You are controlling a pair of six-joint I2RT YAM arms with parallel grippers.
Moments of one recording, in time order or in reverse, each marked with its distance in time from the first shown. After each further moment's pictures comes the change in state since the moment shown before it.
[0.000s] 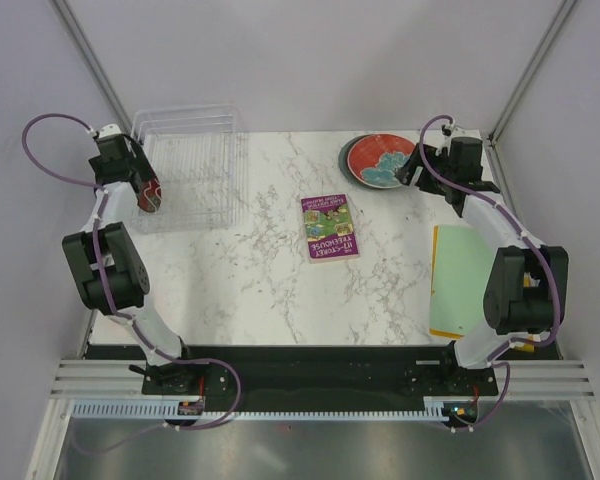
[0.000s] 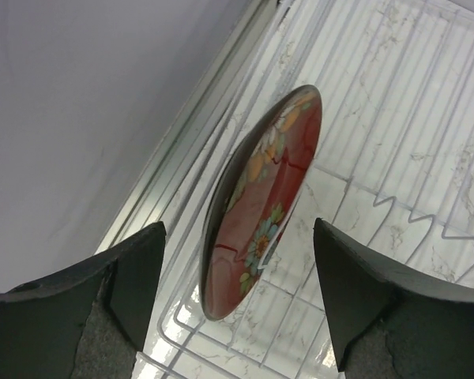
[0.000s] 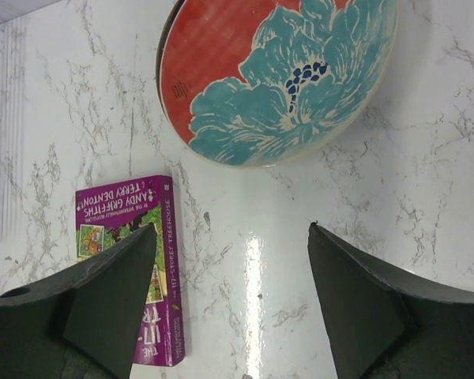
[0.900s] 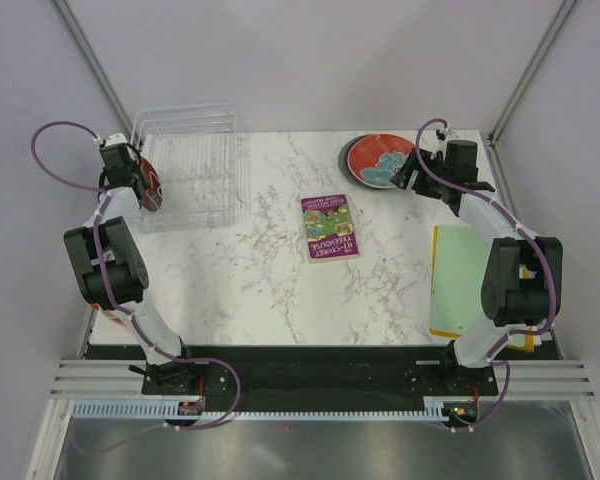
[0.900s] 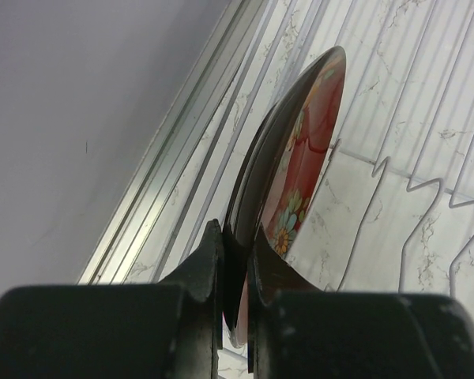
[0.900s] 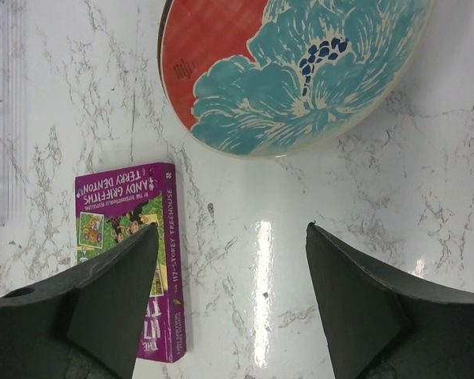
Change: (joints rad) left arm 0.010 0.052 -0.056 0.080 0.058 0.047; right arm 0.000 0.060 -0.002 0.015 -0.056 0.004
